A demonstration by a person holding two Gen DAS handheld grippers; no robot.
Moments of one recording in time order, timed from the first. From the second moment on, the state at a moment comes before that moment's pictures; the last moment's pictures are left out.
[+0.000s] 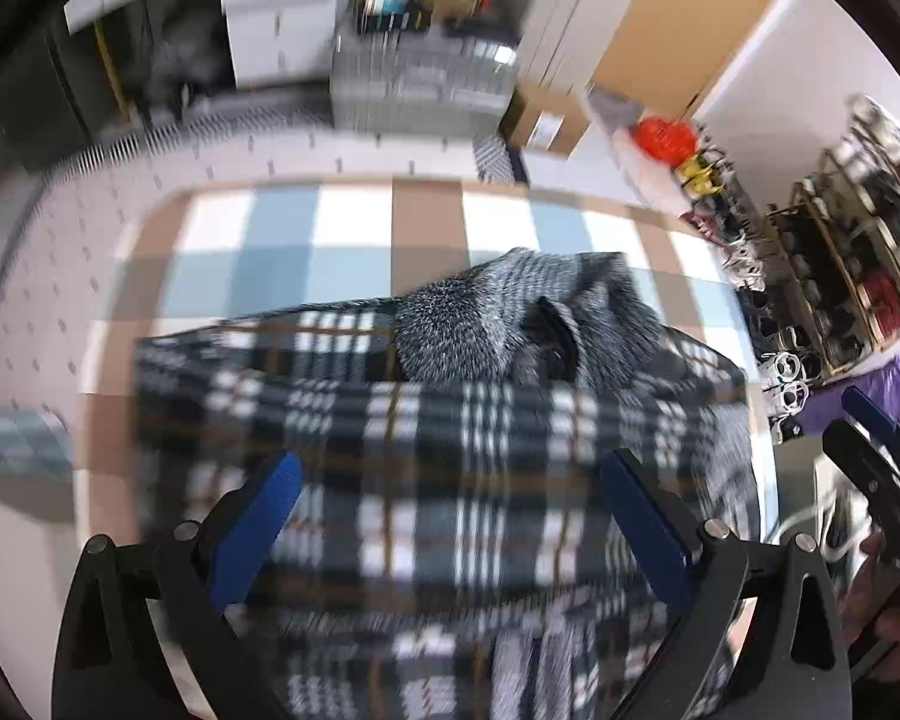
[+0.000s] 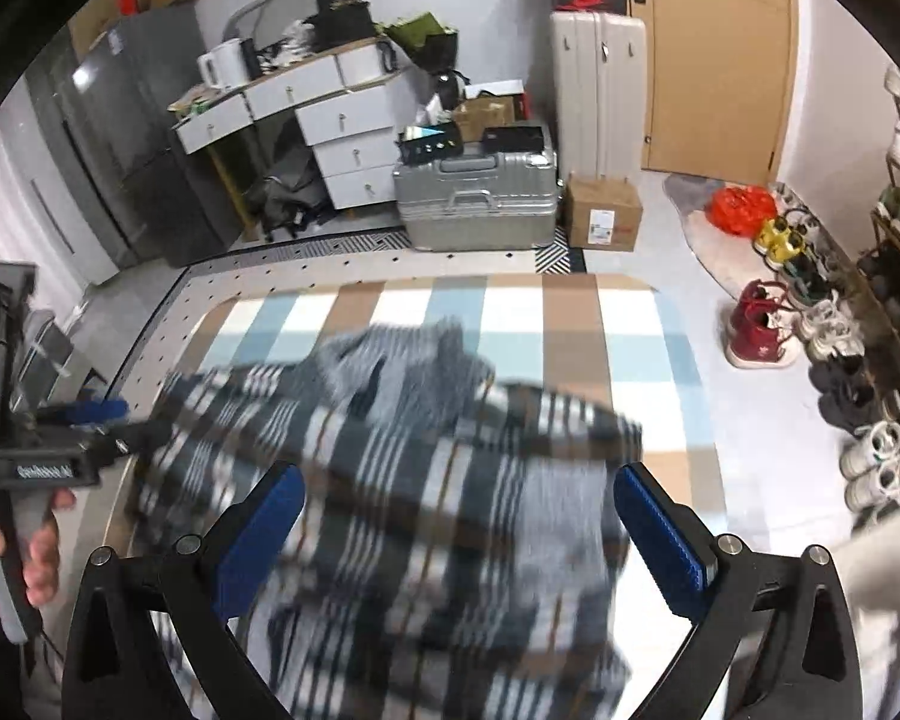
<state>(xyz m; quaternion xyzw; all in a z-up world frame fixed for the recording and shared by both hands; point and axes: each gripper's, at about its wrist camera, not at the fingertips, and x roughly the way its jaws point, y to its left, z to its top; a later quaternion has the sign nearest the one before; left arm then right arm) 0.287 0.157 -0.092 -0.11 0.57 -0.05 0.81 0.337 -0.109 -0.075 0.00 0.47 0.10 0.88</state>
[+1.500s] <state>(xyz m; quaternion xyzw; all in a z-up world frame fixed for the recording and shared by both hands) 0.199 0.167 -0.028 -0.11 0.44 -0.14 0.88 0.282 -0.058 -0.053 -0.09 0.37 0.17 0.91</state>
